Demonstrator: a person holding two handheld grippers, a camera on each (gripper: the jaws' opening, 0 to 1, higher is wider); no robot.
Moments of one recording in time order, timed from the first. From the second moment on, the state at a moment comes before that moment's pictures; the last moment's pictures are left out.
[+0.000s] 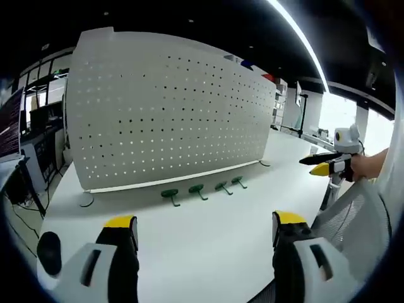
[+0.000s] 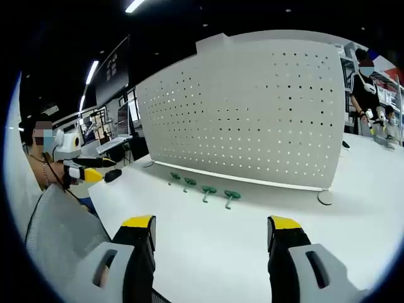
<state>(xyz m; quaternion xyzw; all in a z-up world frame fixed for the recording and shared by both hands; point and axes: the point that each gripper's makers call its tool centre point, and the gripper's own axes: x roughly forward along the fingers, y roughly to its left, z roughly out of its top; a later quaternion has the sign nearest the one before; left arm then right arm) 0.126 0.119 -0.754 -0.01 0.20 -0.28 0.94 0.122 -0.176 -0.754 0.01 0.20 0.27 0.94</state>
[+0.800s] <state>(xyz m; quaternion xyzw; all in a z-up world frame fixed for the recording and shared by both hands) 0.126 0.118 -0.761 0.00 0.21 -0.28 0.94 0.119 -0.169 -0.761 -0.01 0.21 0.28 0.94</state>
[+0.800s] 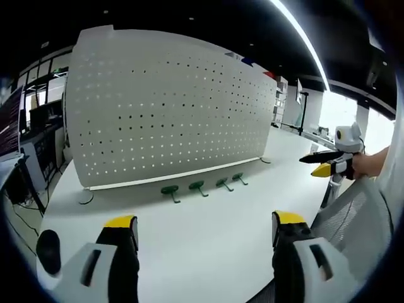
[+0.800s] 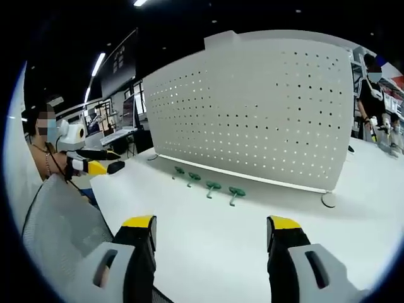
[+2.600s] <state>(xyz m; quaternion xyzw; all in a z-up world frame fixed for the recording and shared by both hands) 0.125 0.117 -0.763 0.00 0.21 -0.28 0.94 0.120 -0.172 -0.760 0.00 0.21 0.28 0.94</state>
